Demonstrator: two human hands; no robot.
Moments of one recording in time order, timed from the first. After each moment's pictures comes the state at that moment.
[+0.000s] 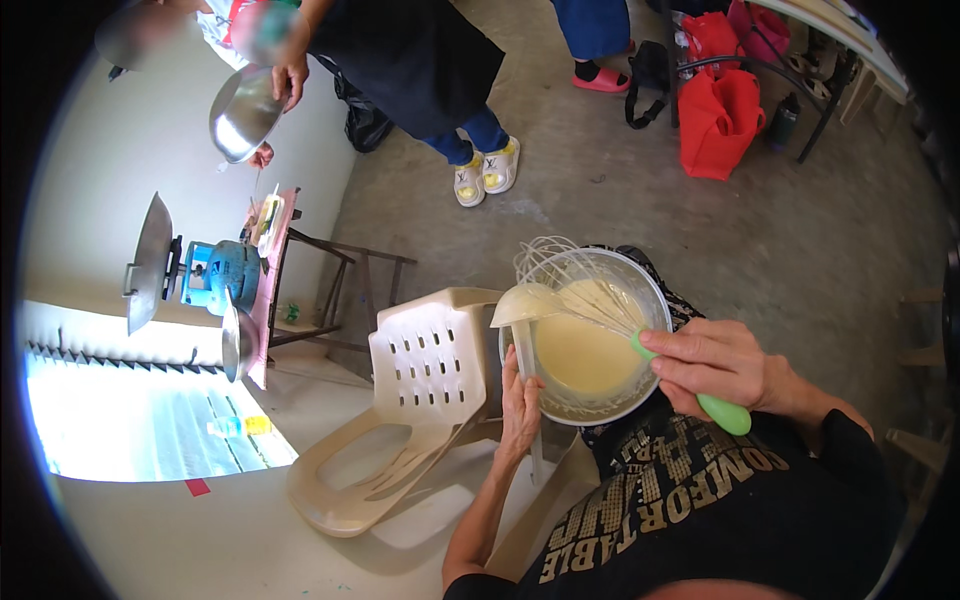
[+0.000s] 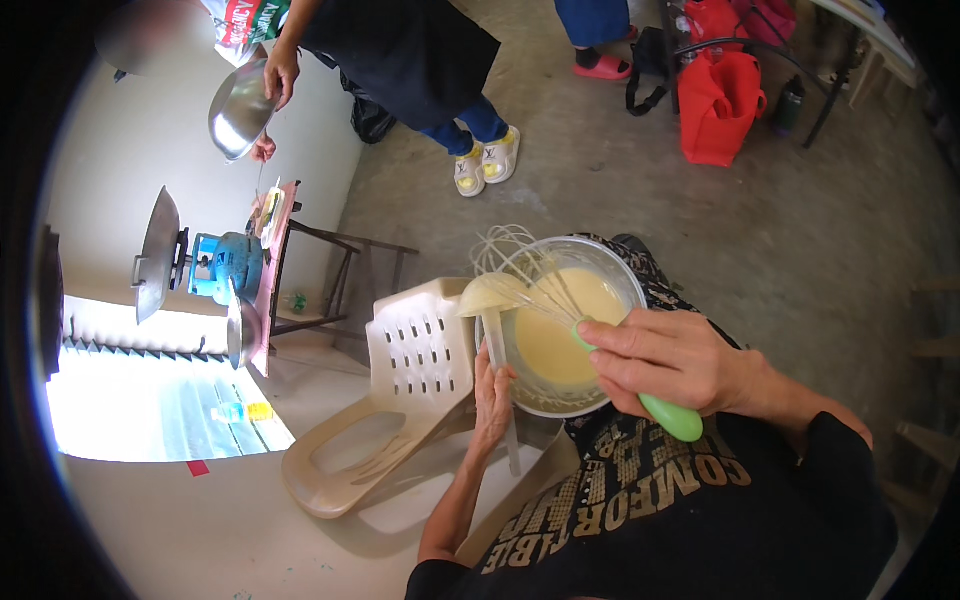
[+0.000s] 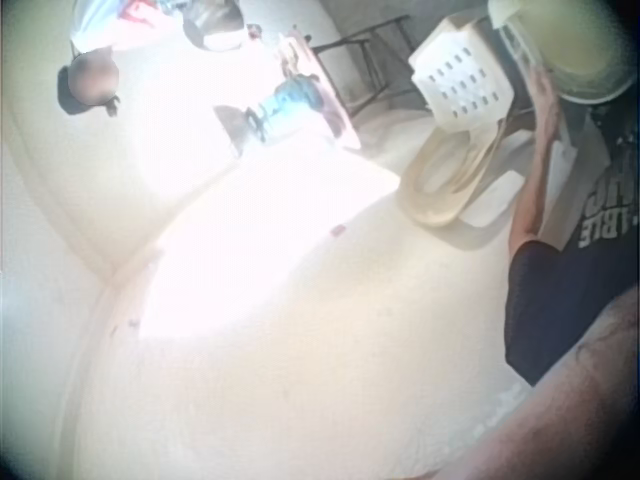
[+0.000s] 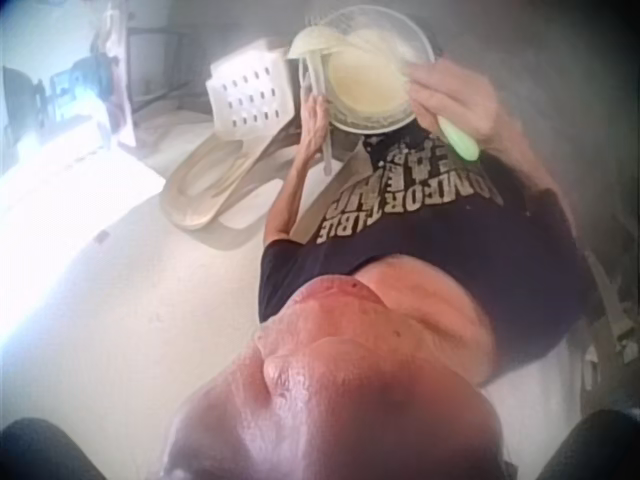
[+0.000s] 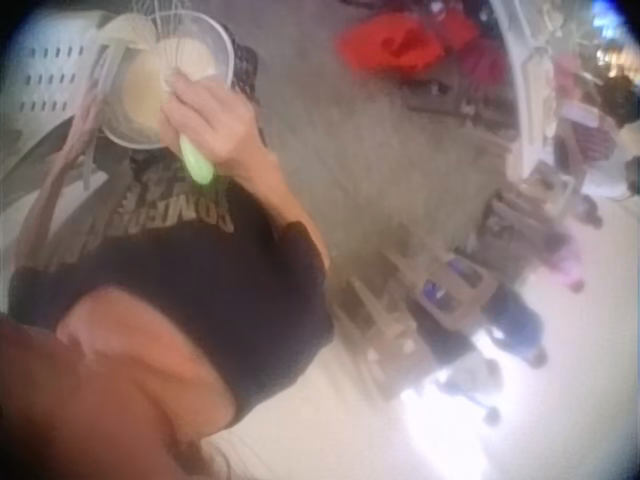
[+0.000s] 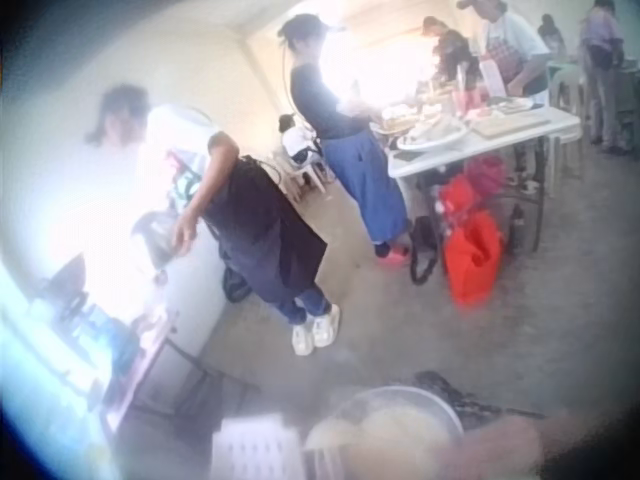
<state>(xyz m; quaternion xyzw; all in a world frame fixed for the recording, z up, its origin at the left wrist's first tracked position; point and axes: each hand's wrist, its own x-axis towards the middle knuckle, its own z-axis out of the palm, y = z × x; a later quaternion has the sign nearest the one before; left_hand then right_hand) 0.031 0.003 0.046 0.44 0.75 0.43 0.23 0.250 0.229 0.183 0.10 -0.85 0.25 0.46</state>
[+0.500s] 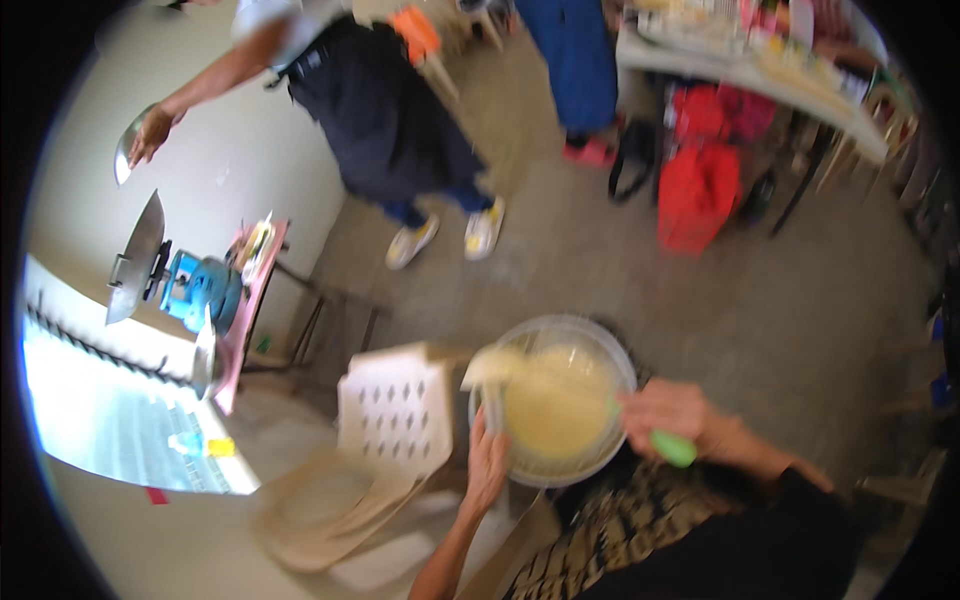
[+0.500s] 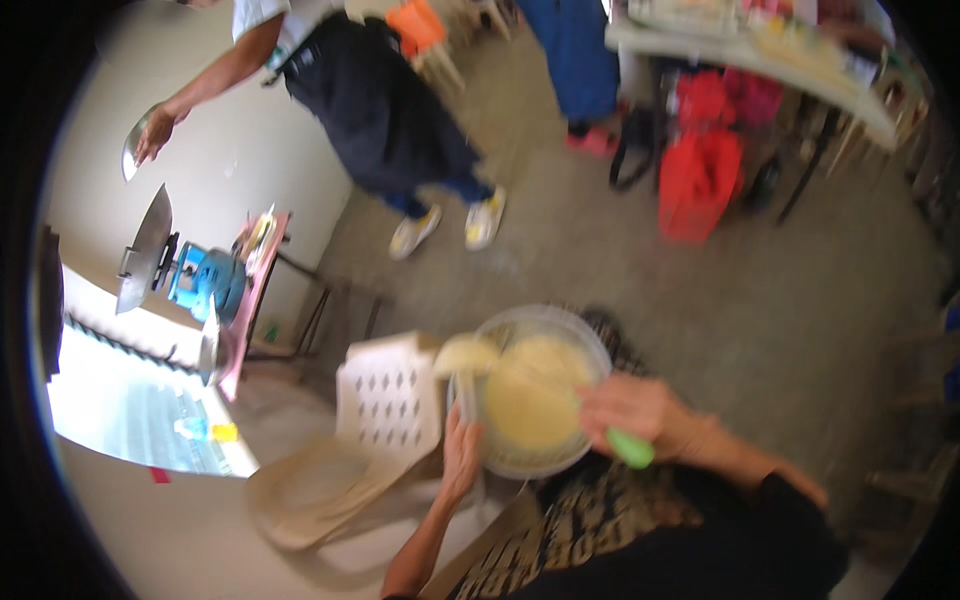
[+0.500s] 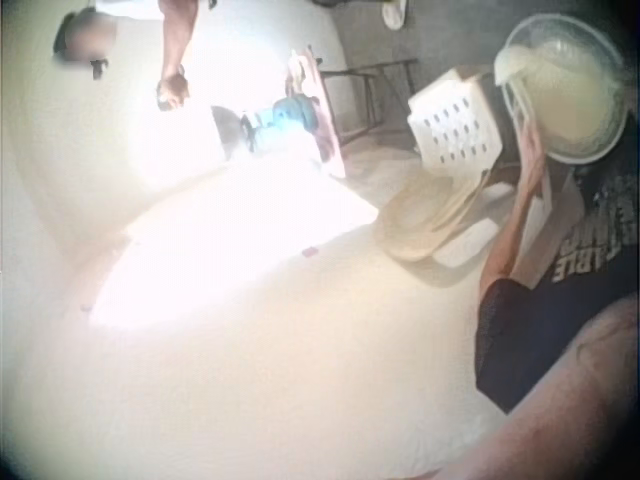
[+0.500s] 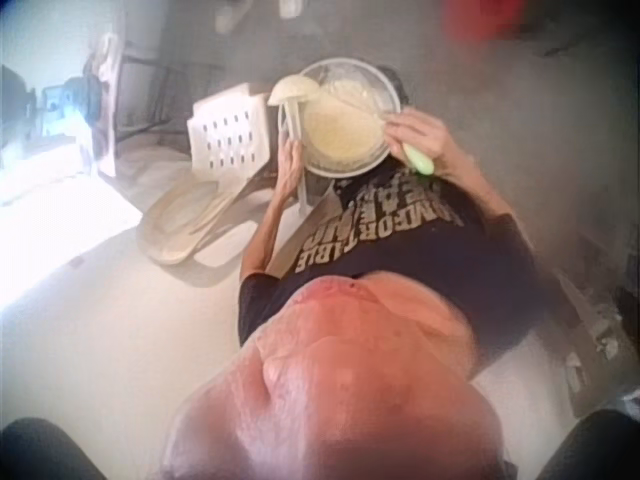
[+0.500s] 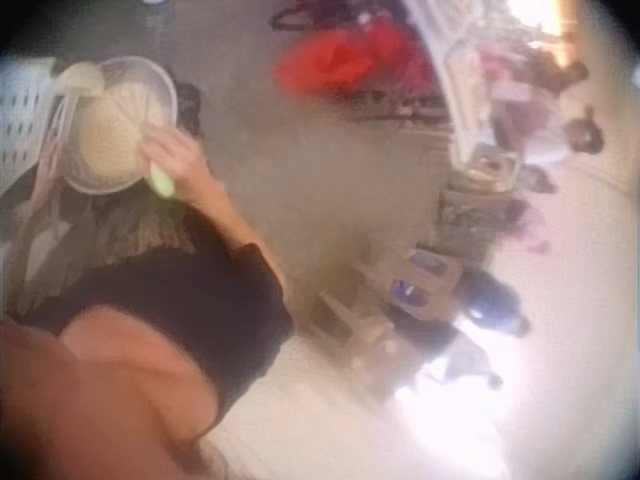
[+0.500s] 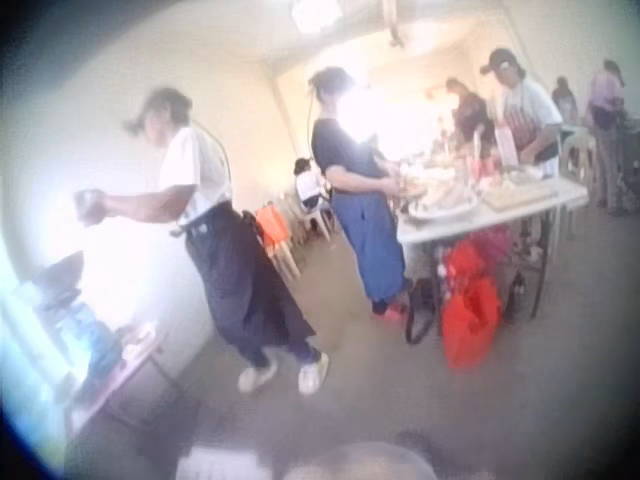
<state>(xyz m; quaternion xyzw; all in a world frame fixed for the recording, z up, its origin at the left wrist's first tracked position) 0.039 0.005 0.063 0.39 0.76 0.45 0.26 0.263 0.234 0.149 0.07 -0.87 0.29 0.39</state>
